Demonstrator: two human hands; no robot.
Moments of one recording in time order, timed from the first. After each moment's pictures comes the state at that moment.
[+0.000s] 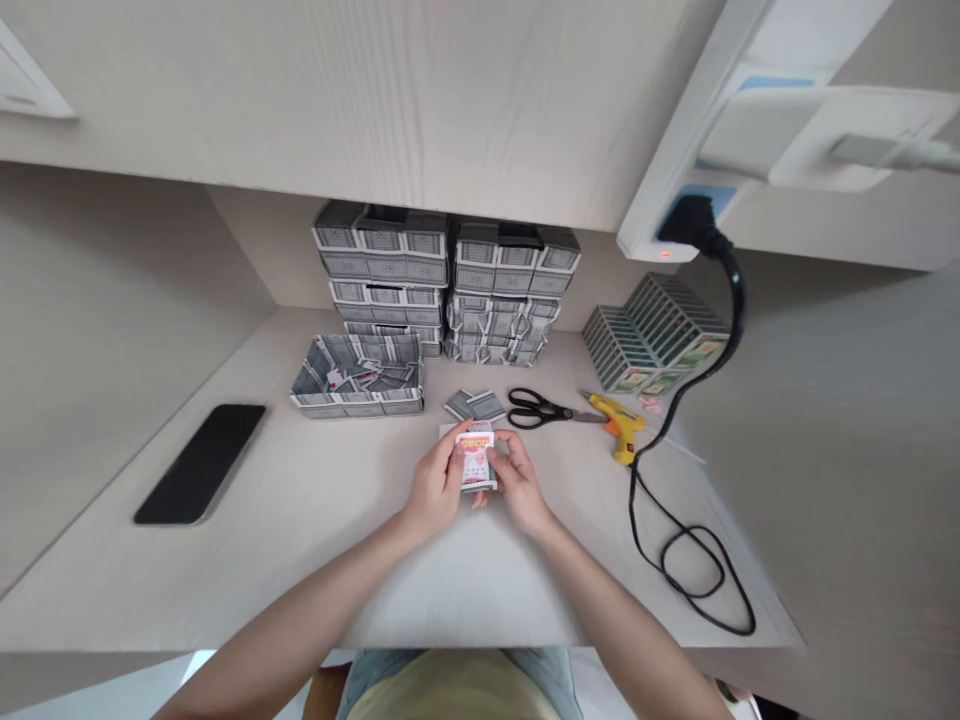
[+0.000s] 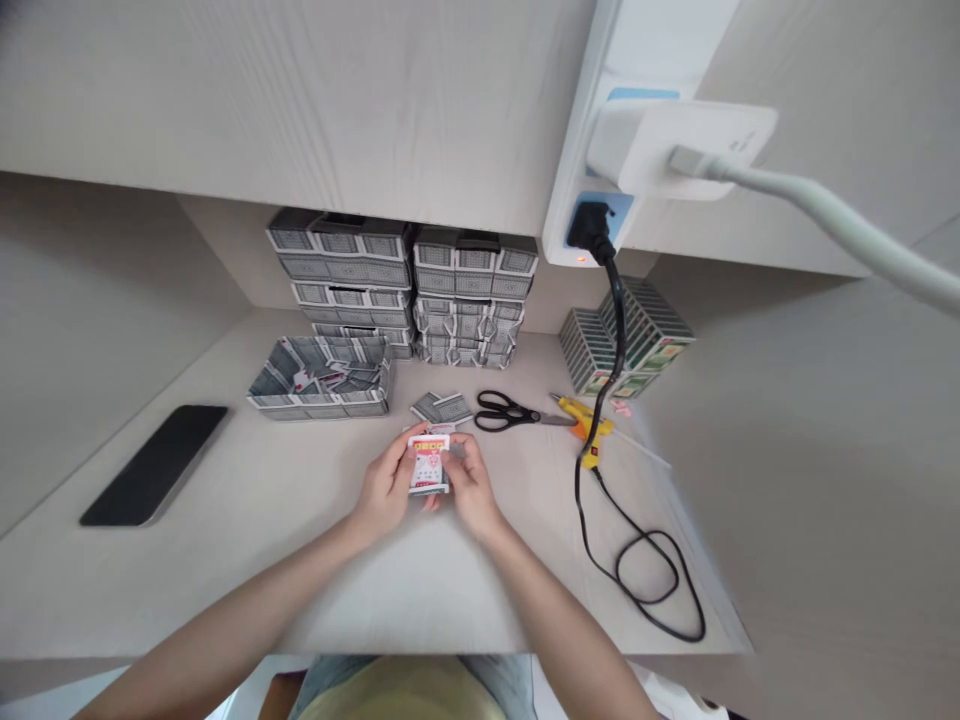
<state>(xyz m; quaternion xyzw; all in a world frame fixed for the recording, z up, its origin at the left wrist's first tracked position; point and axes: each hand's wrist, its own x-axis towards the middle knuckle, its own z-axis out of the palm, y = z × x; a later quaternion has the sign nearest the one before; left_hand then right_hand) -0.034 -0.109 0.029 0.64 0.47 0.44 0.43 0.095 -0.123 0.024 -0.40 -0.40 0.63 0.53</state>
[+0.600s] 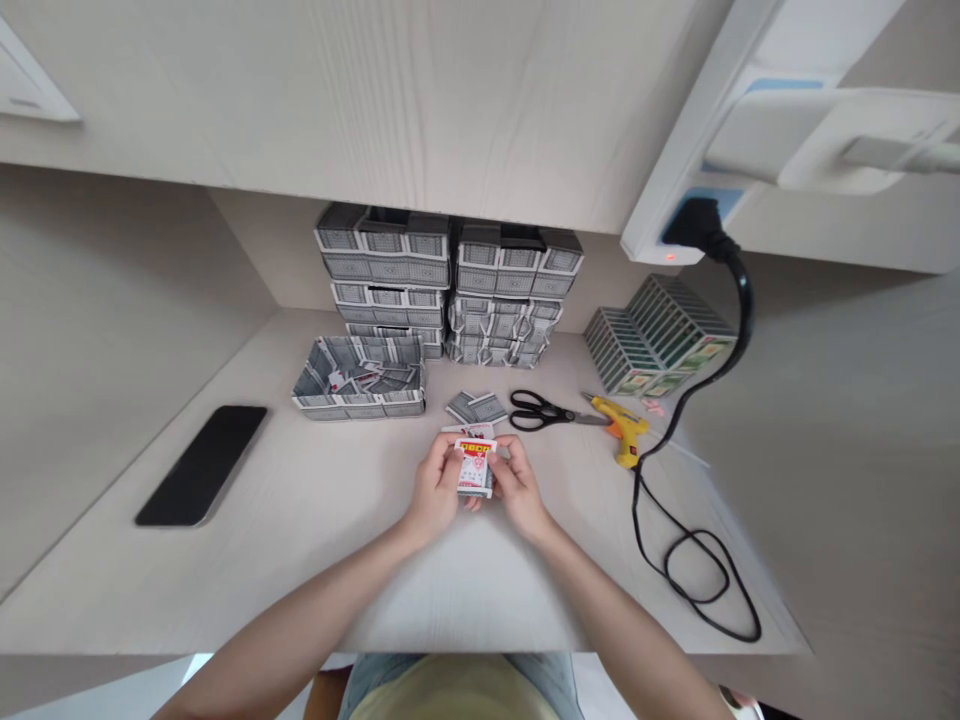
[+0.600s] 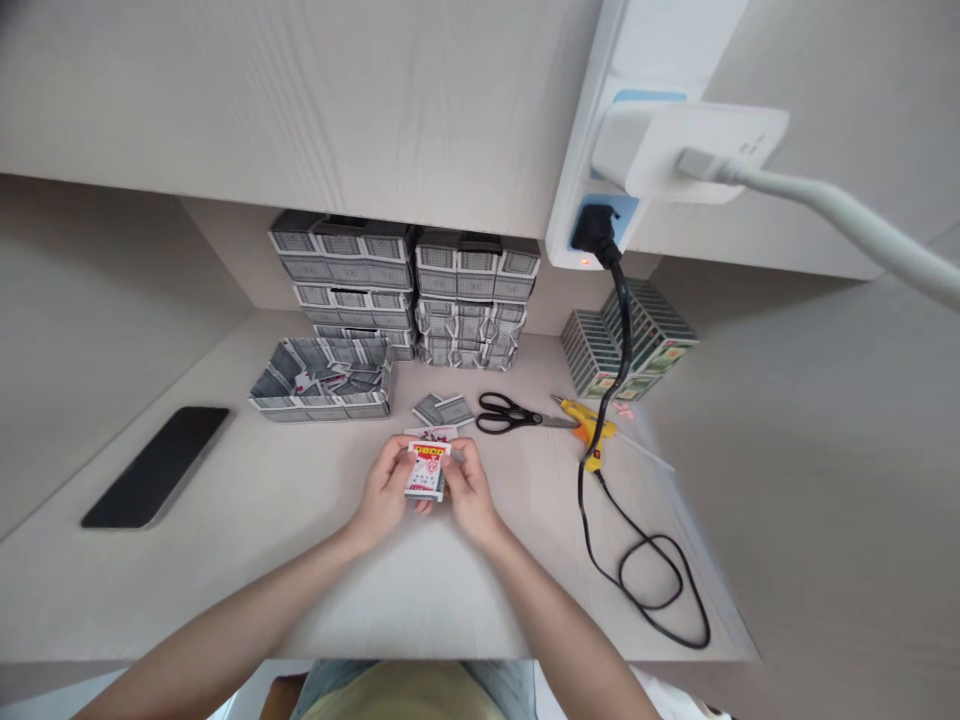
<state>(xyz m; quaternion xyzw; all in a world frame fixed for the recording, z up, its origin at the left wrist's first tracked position) -0.024 -0.110 0.028 0.47 0.37 0.48 0.63 0.090 -0.125 0.025 -0.40 -0.41 0.63 0.53</state>
